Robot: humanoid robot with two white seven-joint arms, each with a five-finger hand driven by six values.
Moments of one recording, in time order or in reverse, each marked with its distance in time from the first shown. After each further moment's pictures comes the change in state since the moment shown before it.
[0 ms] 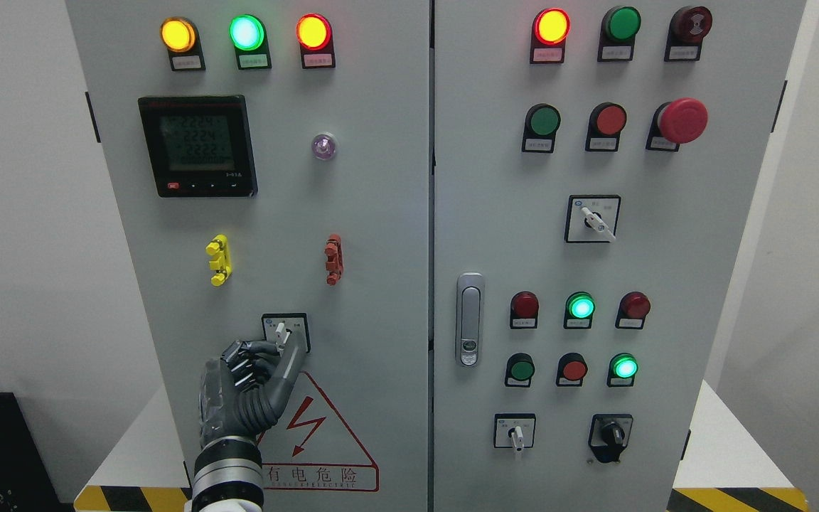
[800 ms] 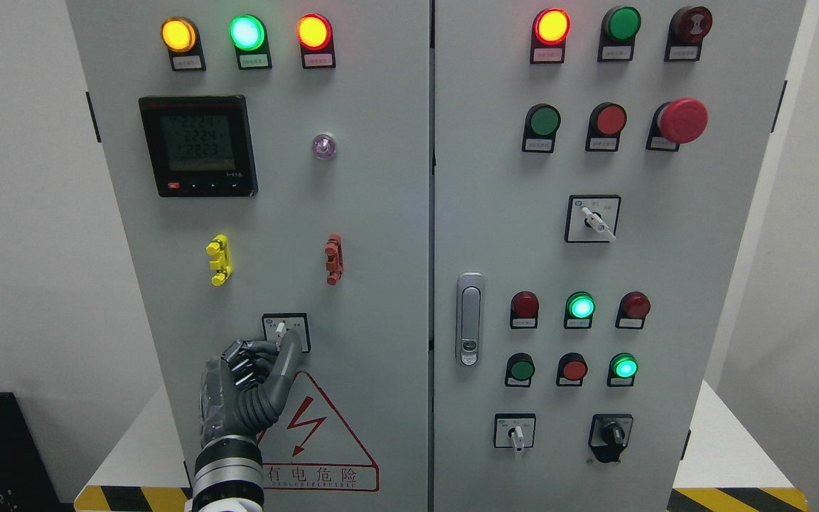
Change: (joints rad) left arm -0.002 0.000 0.000 0.002 0.000 0.000 -0.001; right arm 0.000 0.000 0.000 0.000 0.000 0.000 0.000
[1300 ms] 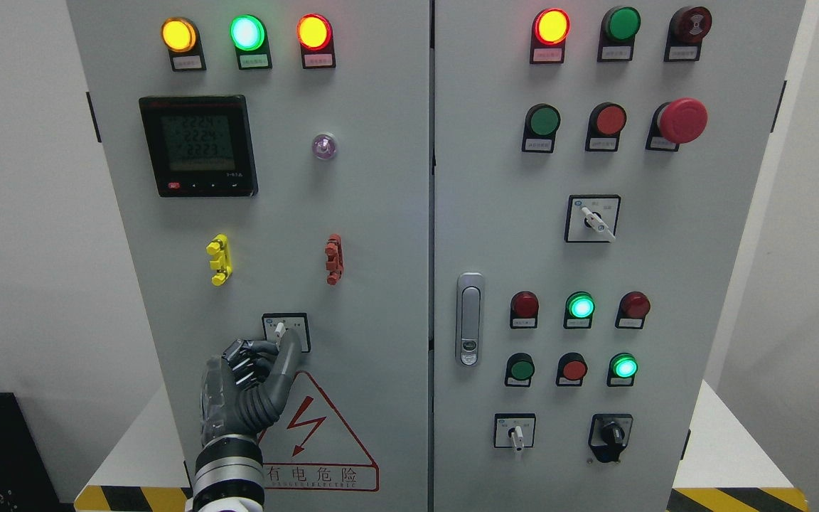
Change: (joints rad) left arm -0.002 0.000 0.000 0.001 0.001 0.003 -0.003; right arm 0.000 0.000 0.000 0.000 0.000 0.000 0.000
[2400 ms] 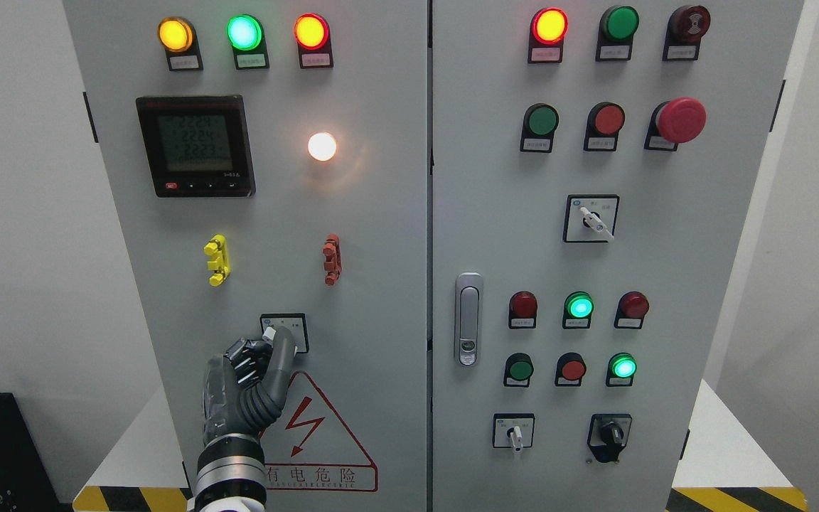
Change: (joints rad) left arm -0.001 0.000 -0.001 0.004 0.003 -0.004 -0.003; right arm 0.000 0.000 0.000 0.000 0.000 0.000 0.000
